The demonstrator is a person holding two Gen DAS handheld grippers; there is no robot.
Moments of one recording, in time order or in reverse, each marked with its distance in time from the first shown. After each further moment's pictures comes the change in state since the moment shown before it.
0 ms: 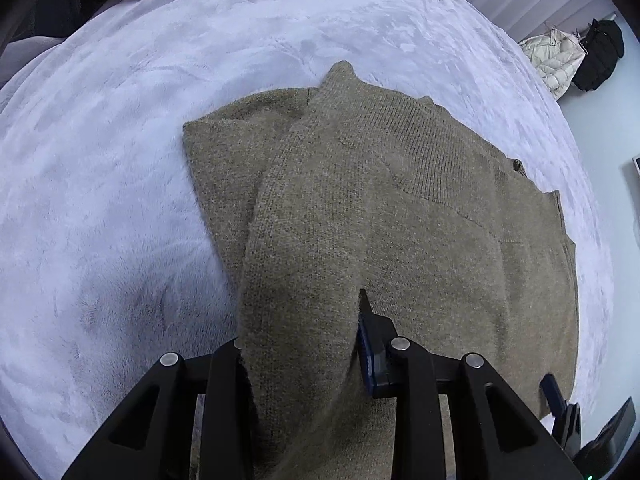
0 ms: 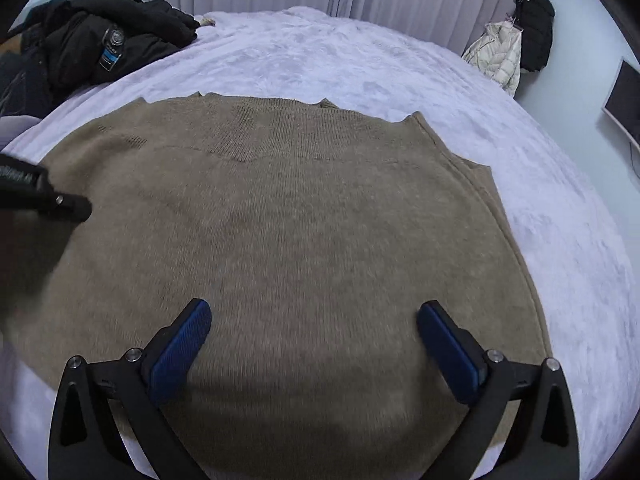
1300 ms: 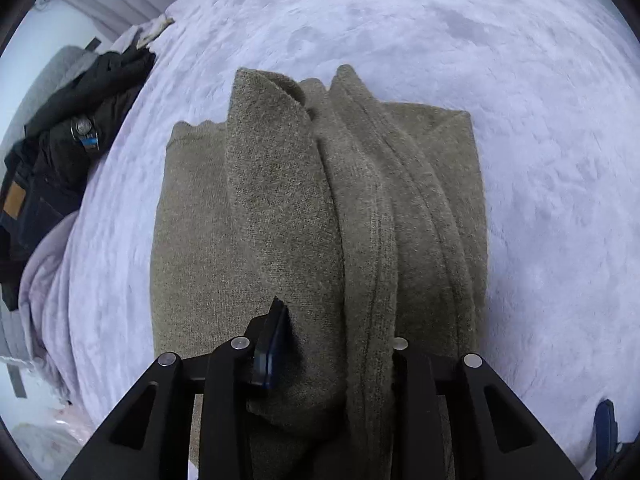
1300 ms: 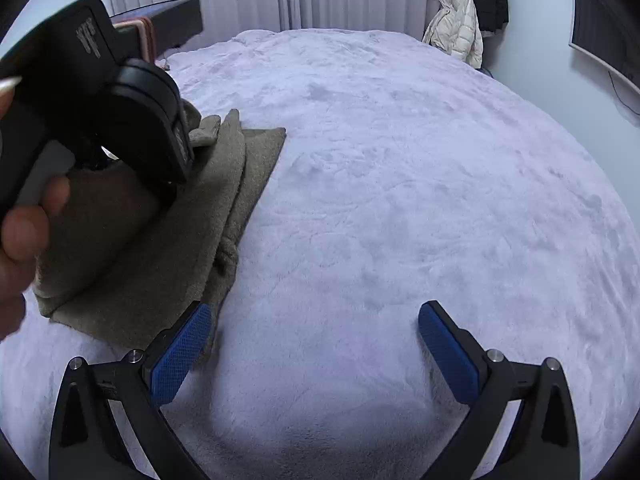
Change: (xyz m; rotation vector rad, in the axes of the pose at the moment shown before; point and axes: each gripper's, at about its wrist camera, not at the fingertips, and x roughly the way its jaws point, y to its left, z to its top) left arm 0.067 -0.375 -0.049 0.382 0.052 0.571; right arm -0.008 -0.226 -0.039 0.152 -0.028 0.126
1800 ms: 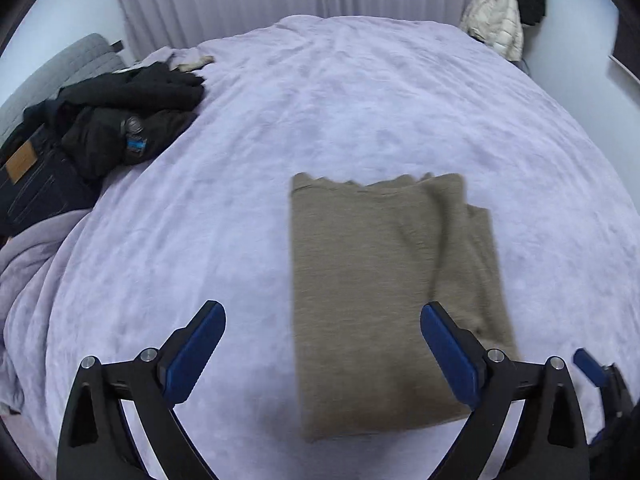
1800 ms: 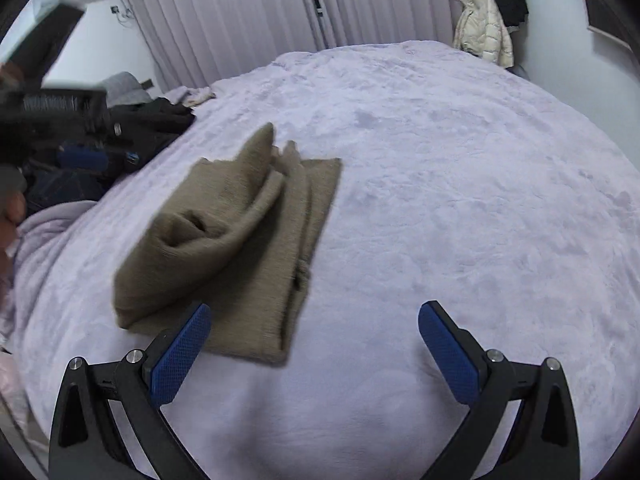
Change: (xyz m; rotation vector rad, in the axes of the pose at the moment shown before) left arm -0.045 0.178 -0.060 -0.171 -0.298 -0.216; right arm -0.048 0.009 0.013 0.045 -0.077 0.337
